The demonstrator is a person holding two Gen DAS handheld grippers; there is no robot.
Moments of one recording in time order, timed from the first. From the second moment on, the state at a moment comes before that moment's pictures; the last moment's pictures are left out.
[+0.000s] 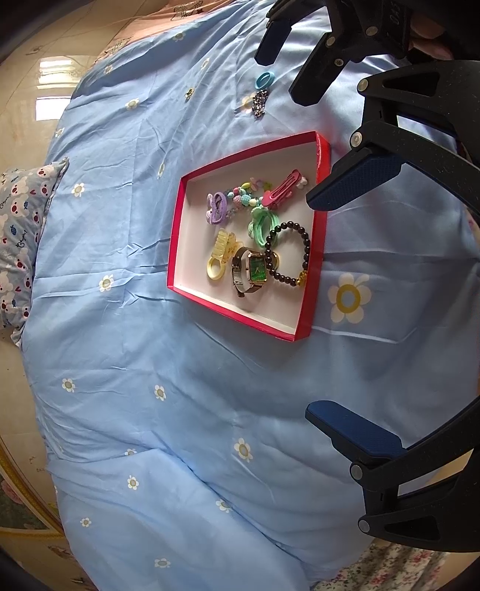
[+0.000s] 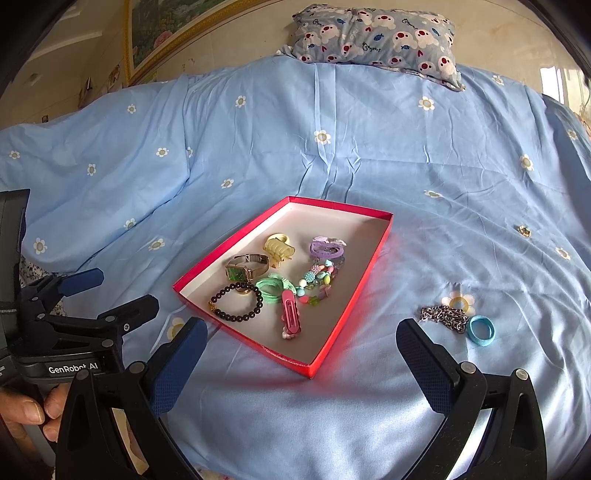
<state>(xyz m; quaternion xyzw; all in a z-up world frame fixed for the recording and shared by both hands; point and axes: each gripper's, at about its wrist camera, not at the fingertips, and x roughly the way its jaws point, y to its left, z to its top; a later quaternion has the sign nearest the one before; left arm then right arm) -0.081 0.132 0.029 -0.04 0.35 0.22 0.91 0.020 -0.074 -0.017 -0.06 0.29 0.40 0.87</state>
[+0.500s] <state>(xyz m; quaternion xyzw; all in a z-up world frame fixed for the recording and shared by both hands) -0.079 0.132 0.027 -0.04 0.35 0.22 0.91 0.022 -0.074 -0.018 -0.06 0.29 0.40 0.87</state>
